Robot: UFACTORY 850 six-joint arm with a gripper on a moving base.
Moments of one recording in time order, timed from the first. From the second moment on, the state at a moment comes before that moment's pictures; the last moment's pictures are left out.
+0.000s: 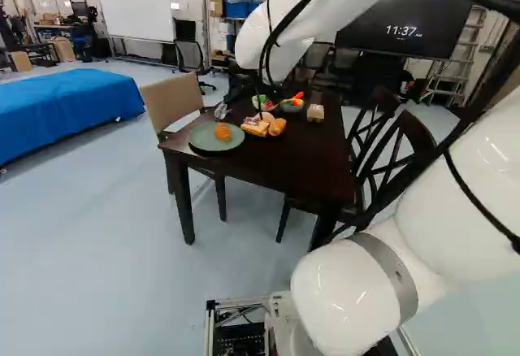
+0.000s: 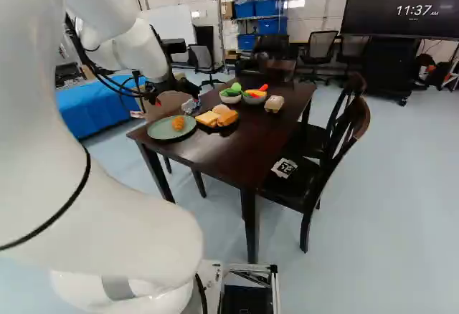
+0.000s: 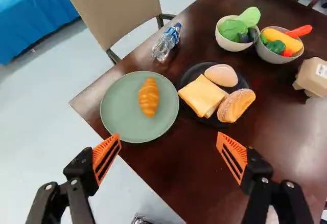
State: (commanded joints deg) arm 13.1 11.8 -44.0 0.0 -12.1 0.0
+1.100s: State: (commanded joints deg) arm 2.2 19.0 -36.9 0.0 -12.1 0.0
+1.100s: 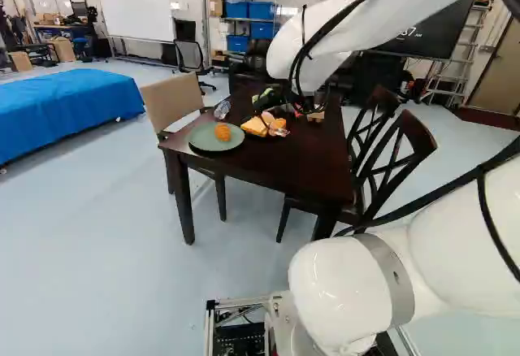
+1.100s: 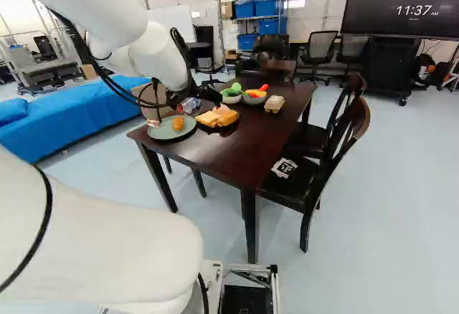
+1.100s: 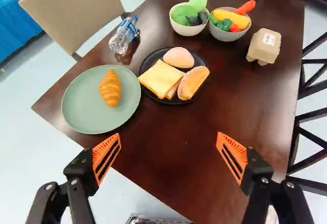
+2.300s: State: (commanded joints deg) arm -0.3 18.8 -34.2 0.0 -7.6 0.0
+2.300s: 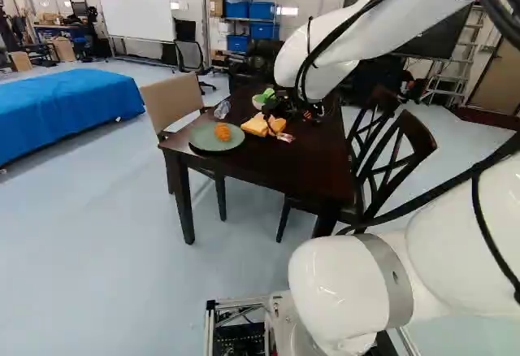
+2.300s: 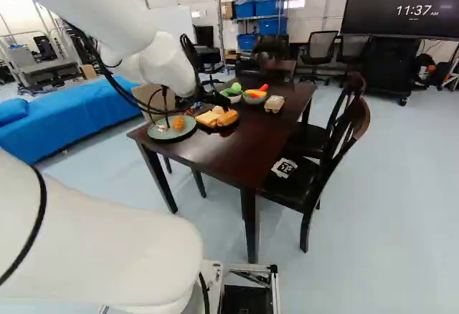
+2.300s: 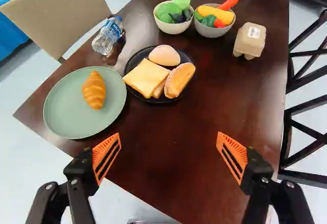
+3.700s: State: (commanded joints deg) arm -0.1 17.2 -17.9 0.0 24.6 0.0
